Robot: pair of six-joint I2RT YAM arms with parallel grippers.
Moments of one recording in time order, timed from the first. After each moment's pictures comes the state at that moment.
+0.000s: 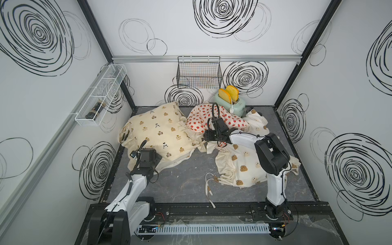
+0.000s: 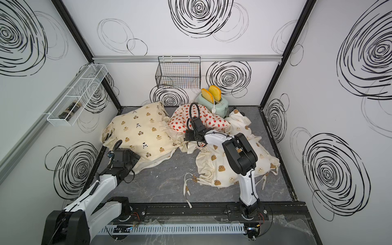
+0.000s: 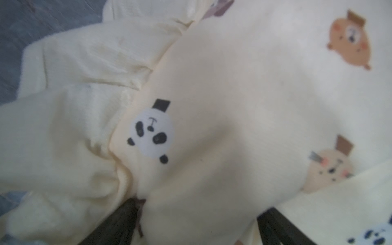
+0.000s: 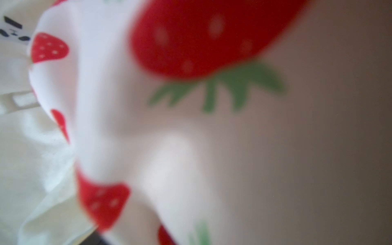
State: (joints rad) left arm 0.05 0.98 0.37 -0.26 -0.20 -0.97; right arm 0.62 2.00 1.35 -0.19 -0.01 0.47
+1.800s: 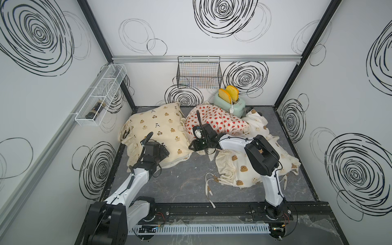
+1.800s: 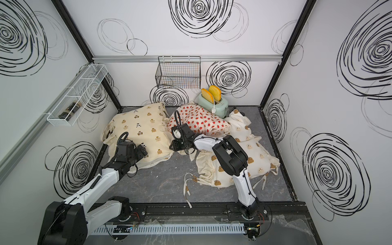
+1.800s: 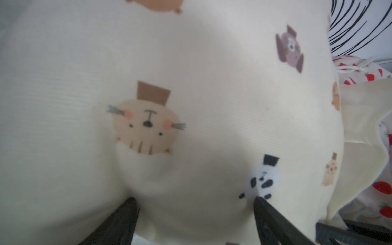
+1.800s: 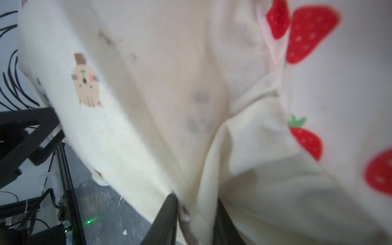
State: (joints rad) left arm -0.07 1.09 0.48 -0.20 -0.12 -0.76; right arm 0.77 2.08 1.39 -0.13 -0.44 0.45
